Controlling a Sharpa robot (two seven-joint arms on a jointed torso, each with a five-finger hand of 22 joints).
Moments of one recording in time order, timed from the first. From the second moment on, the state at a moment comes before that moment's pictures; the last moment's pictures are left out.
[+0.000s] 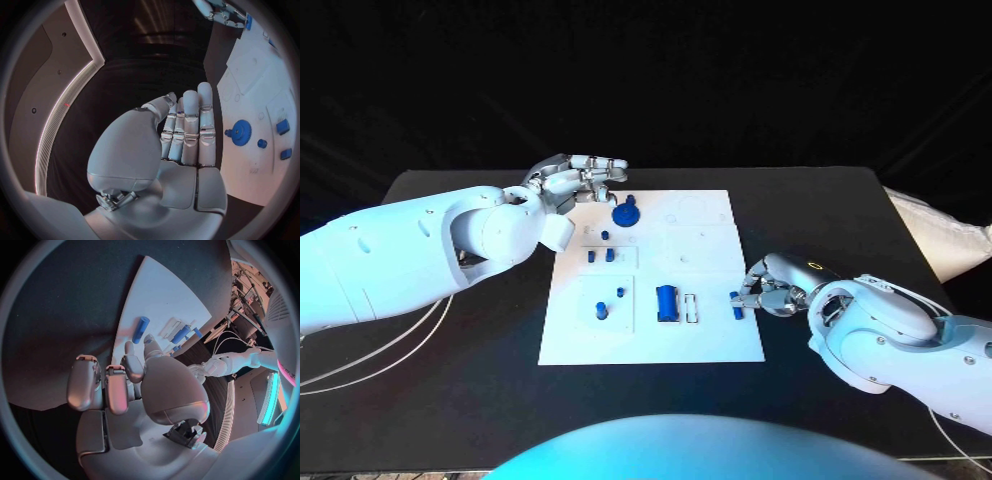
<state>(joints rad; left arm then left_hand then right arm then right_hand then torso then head) 1.19 -0.88 -0.03 1.50 0.04 -0.19 0.23 1.40 -0.10 0.41 -0.03 0.13 1.01 0.17 0.15 0.10 1.03 0.10 0.36 0.18 1.17 0.02 0.88 0.57 0.16 1.19 0.11 0.44 0.89 1.00 -1.00 -0.08 1.84 -1.52 -0.34 -0.55 1.28 0.05 -0.14 0.10 0.19 0.98 0.09 0.31 0.37 1.32 0.01 1.20 1.23 1.46 -0.07 1.46 1.31 0.10 1.41 0.04 1.34 1.16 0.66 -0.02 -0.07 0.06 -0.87</state>
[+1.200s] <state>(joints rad) 1.19 -0.88 -0.03 1.50 0.04 -0.19 0.23 1.40 -0.10 0.41 -0.03 0.13 1.01 0.17 0.15 0.10 1.03 0.10 0.36 0.18 1.17 0.02 0.88 0.57 0.16 1.19 0.11 0.44 0.89 0.99 -0.91 -0.07 1.80 -1.76 -0.22 -0.57 1.39 0.05 -0.06 0.01 0.12 1.02 0.08 0.28 0.38 1.33 0.01 1.19 1.23 1.46 -0.07 1.46 1.31 0.10 1.41 0.04 1.34 1.17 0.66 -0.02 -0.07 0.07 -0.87</state>
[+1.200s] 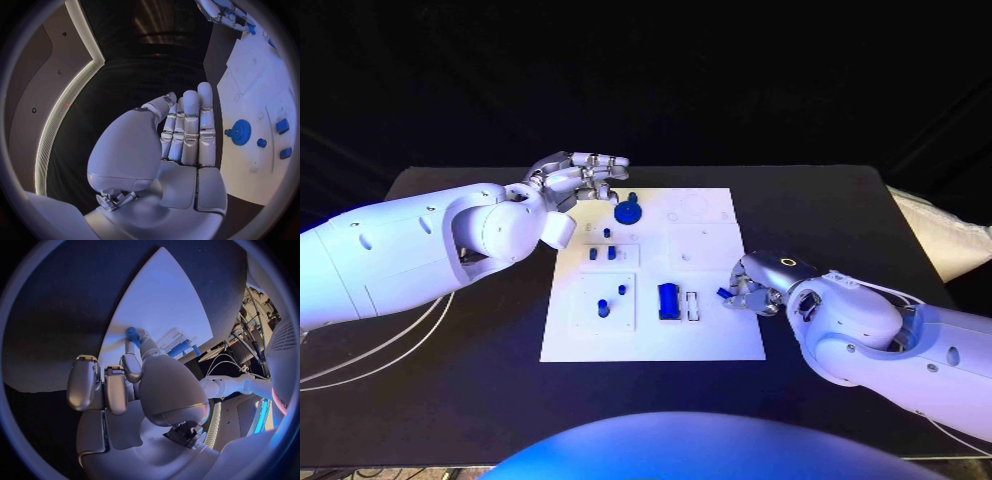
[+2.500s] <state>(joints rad) 1.19 -0.88 -0.03 1.50 0.04 -0.18 0.23 1.39 -0.09 0.41 -0.03 0.13 1.01 0.17 0.15 0.10 1.03 0.10 0.36 0.18 1.17 0.01 0.88 0.57 0.16 1.19 0.11 0.44 0.88 0.99 -0.91 -0.07 1.87 -1.35 -0.38 -0.58 1.16 -0.01 0.28 0.05 0.27 1.05 0.07 0.25 0.37 1.35 -0.01 1.19 1.24 1.47 -0.06 1.47 1.31 0.08 1.42 0.04 1.35 1.19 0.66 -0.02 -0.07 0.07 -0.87</state>
